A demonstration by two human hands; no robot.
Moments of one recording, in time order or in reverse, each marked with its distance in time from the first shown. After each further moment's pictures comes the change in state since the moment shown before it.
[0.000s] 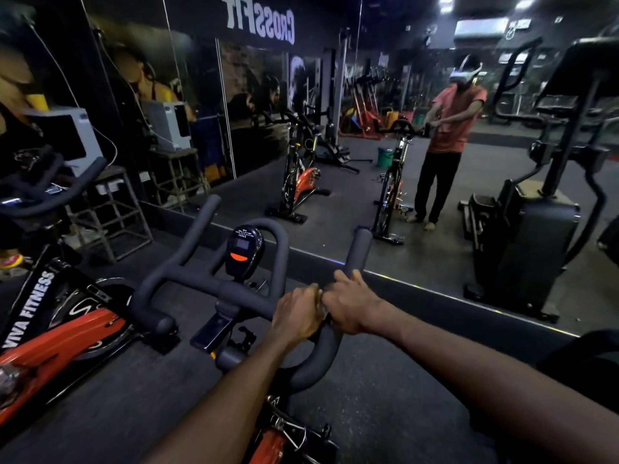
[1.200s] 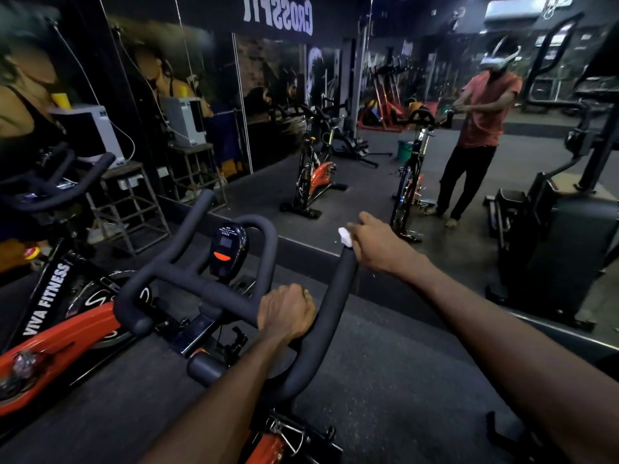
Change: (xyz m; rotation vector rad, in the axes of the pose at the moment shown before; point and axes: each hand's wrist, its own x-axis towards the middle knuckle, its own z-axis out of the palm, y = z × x) left_hand 0.018 0.012 0.012 0.115 0.040 -0.252; right_hand 0.049 0.127 0.010 0.443 0.420 0.074
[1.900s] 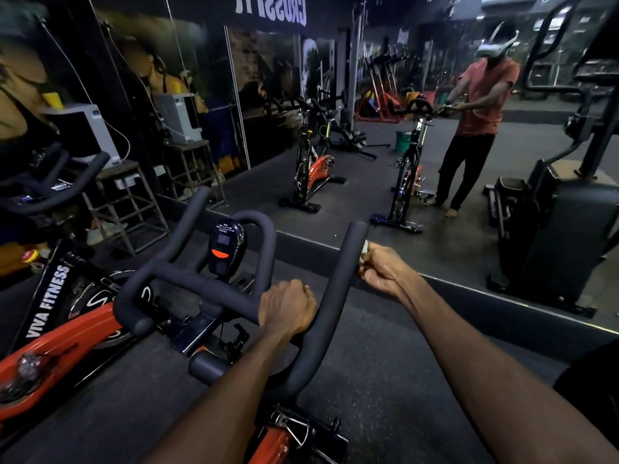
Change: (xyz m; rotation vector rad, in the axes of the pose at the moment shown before) left_hand 0.001 0.003 -0.003 0.019 -0.007 -0.004; right_hand -0.014 -0.001 0.059 1.806 0.167 0.941
